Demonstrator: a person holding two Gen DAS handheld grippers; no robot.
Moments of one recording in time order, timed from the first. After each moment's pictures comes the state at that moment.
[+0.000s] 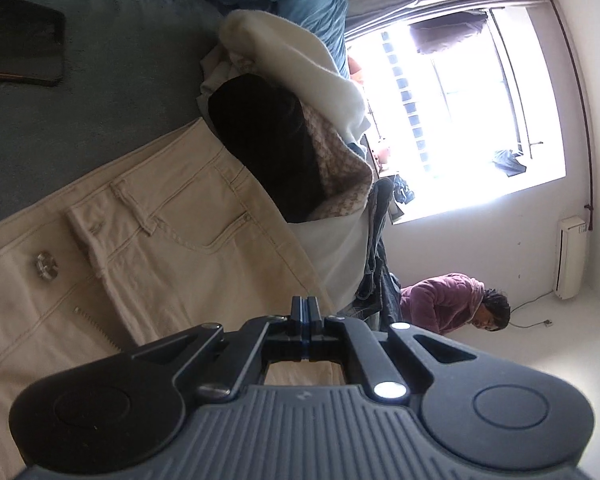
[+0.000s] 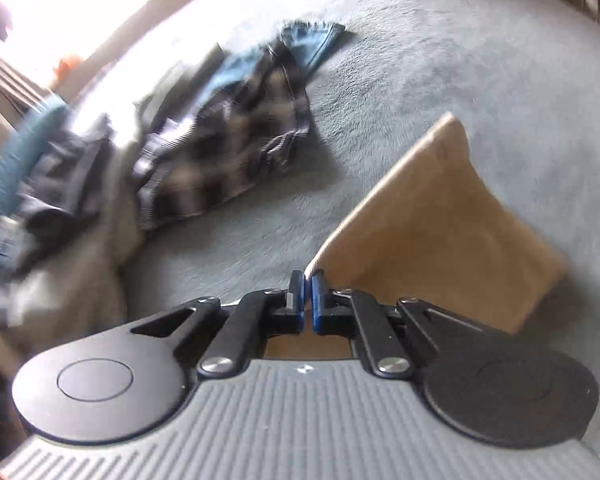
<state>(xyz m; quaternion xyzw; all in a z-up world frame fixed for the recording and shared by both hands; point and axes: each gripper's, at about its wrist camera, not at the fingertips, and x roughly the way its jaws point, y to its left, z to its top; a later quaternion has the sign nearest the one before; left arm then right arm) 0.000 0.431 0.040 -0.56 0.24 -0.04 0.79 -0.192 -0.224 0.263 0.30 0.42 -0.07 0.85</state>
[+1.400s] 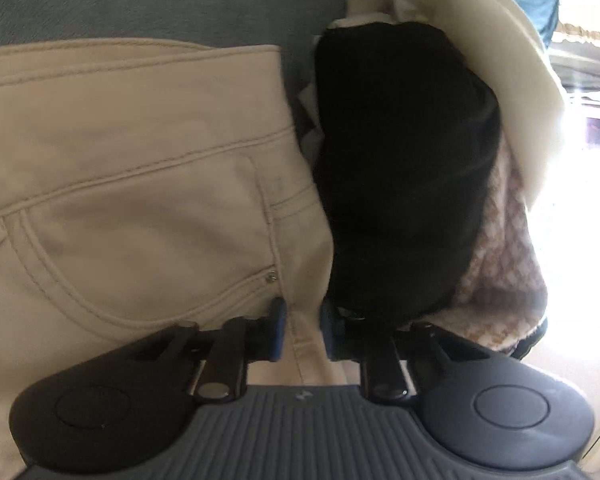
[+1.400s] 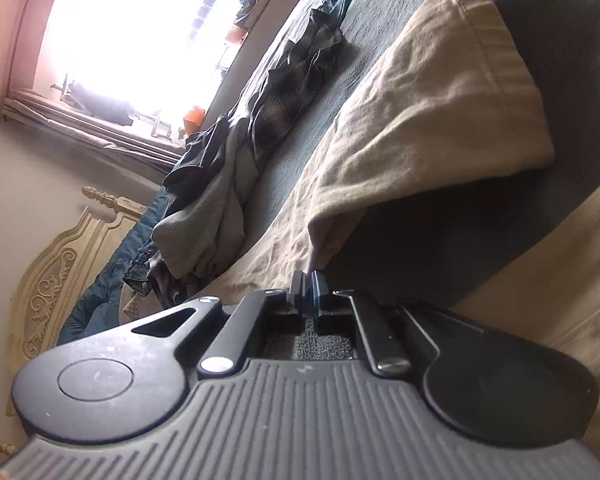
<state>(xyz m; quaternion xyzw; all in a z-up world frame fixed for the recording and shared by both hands) 0.185 0.415 -0.033 -0.69 0.31 0.15 0.63 -0.345 -0.203 0.175 0.49 0.30 0.10 0.81</state>
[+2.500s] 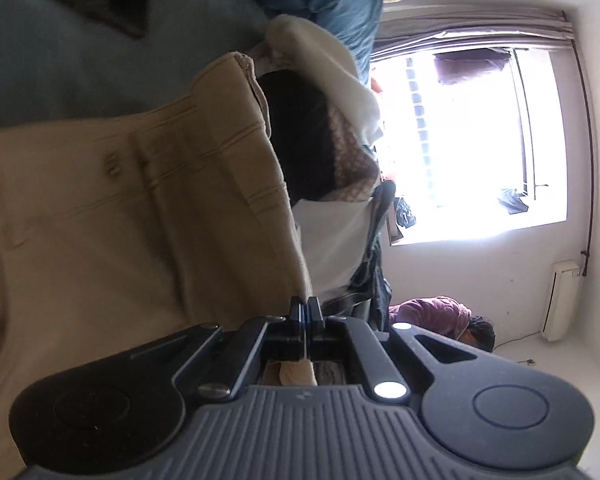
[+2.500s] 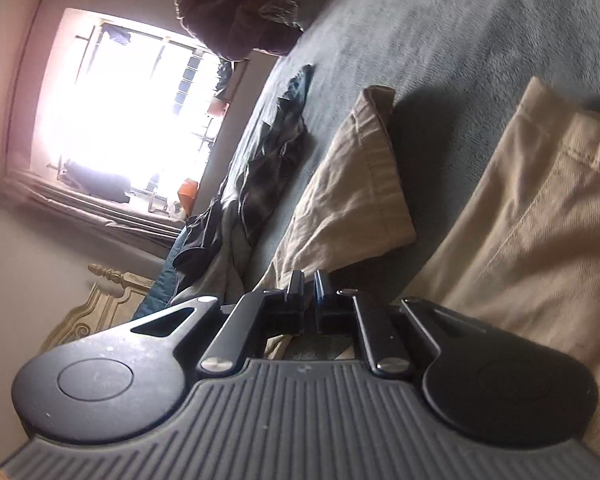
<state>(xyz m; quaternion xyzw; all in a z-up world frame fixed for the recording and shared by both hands) -0.057 0.397 0.024 -0.62 0.22 -0.02 0.75 -0.410 -0.268 0.187 0.56 0.24 0.02 0.79</state>
